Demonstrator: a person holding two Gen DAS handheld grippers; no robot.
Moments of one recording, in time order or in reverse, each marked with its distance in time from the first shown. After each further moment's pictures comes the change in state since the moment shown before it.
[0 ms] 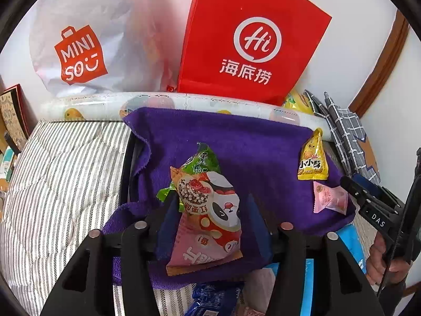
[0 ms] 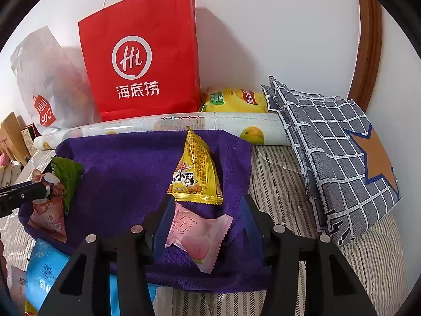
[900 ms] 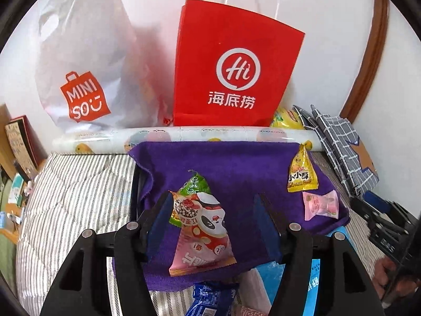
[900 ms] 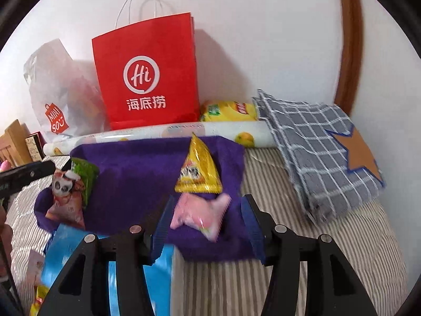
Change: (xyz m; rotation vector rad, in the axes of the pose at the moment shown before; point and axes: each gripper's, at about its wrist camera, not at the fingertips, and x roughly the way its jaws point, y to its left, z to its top) left arm -0.033 -0.020 0.002 0.098 -0.126 0.035; right arm -0.063 0.007 -0.032 0.036 -0.077 -0.037
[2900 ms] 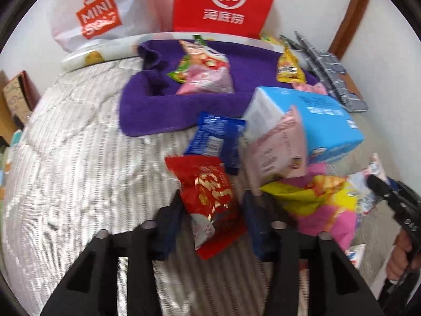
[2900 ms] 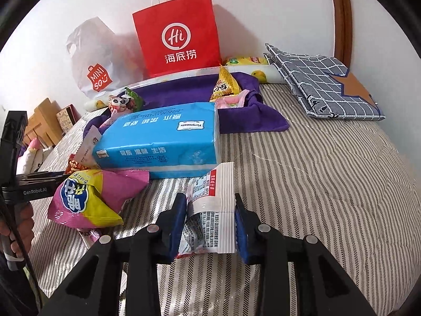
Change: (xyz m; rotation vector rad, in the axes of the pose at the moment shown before) left arm -0.044 0.010 -0.131 0.040 0.252 -0.023; right arm -0.075 0.015 -0.113 0.024 0.119 0.156
